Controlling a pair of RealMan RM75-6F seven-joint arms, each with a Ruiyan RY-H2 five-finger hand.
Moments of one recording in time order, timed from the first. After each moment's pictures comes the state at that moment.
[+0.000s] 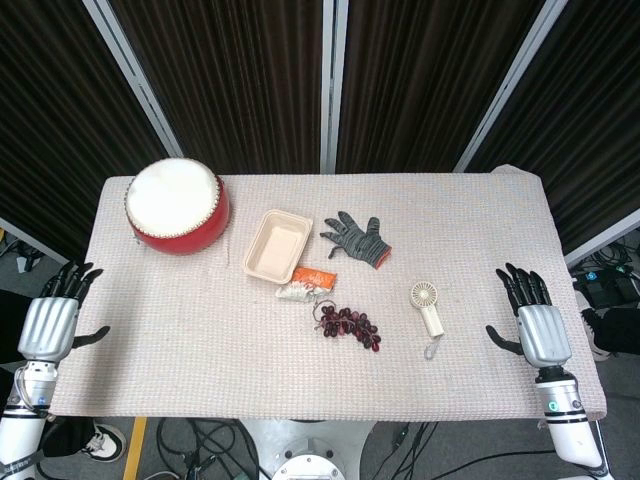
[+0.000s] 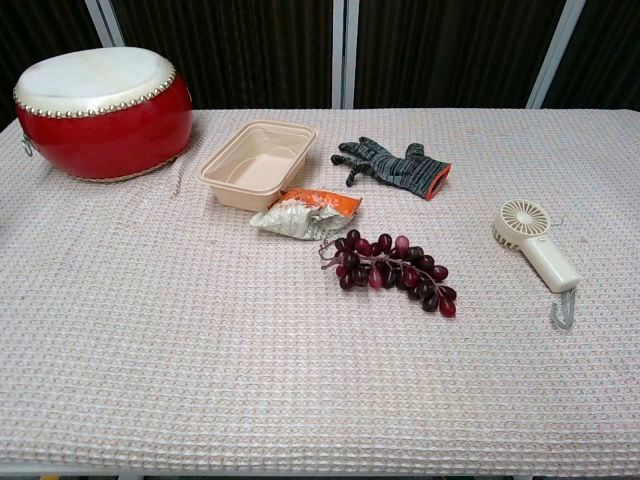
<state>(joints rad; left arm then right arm) -0.21 -1.32 -0.08 -1.34 1.45 1.41 0.00 0.23 -1.38 0.09 -1.33 -1.49 1.39 0.11</state>
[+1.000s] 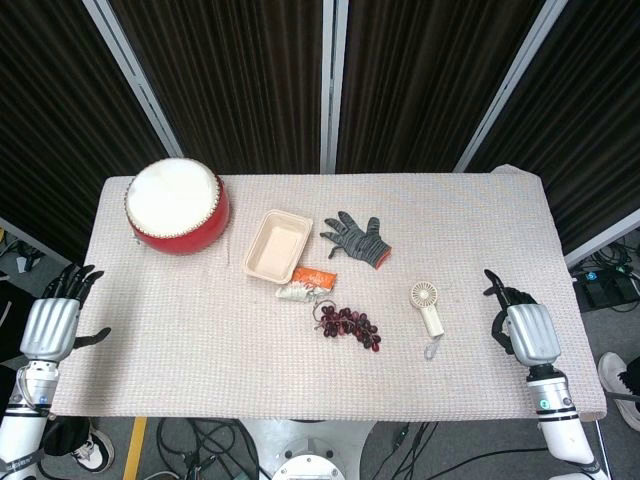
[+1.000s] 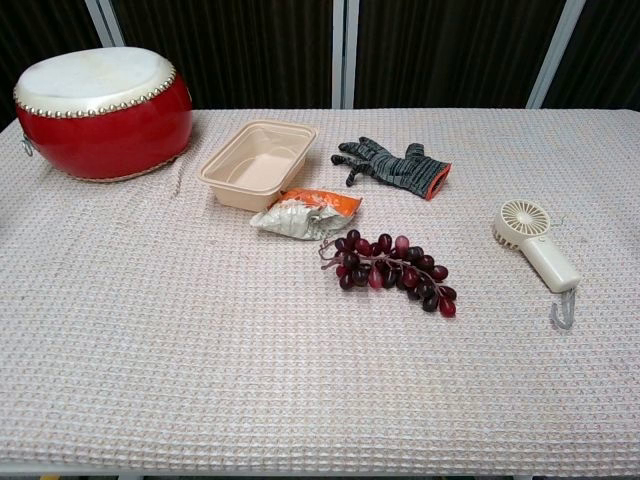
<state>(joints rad) -0.21 -1.34 -0.08 -1.31 1.44 1.38 -0.02 0.25 -1.39 0.09 -1.36 -1.49 1.36 0.09</state>
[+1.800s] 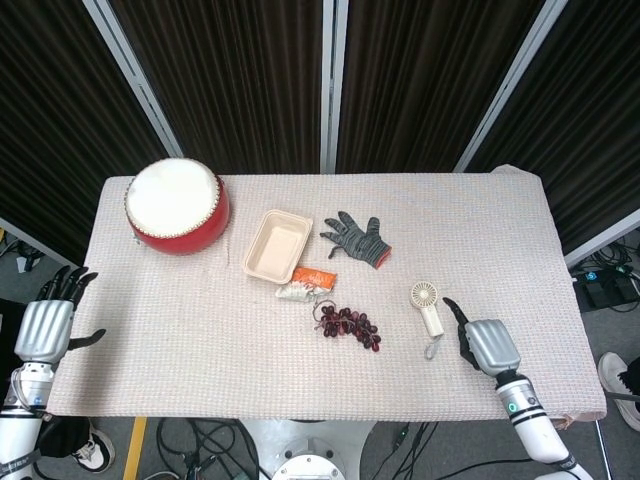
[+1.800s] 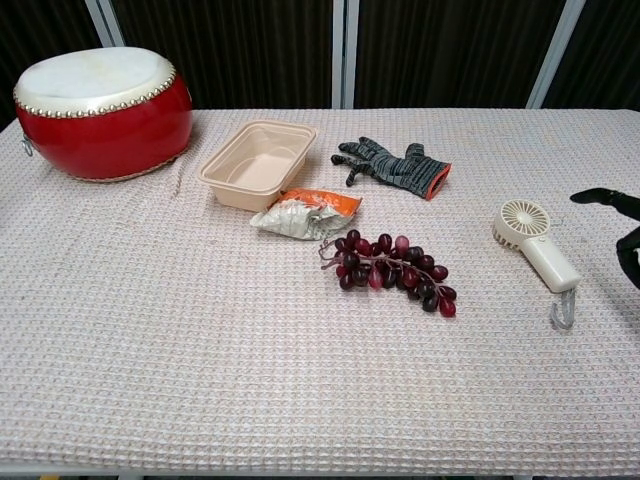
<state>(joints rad) -0.20 -1.35 -0.08 -1.26 1.43 1.38 -0.06 0.31 -1.43 0.02 -1.42 -1.42 1.12 -0.09</state>
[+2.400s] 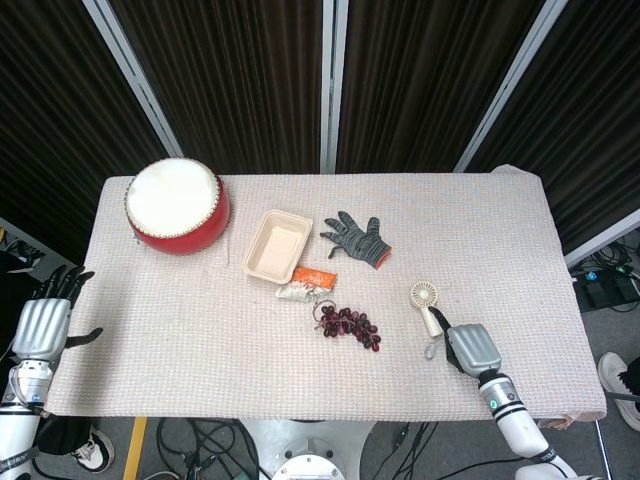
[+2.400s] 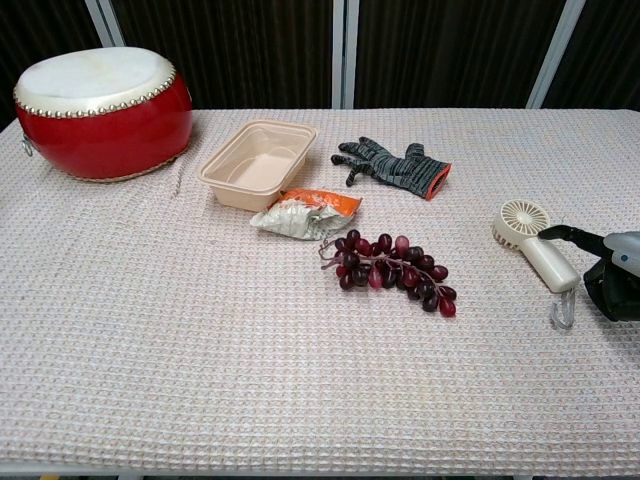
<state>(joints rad) -0.21 -1.36 -0.08 -1.22 1.42 1.36 -0.09 0.35 -1.48 0.02 -1.40 -1.33 1.02 -0.18</state>
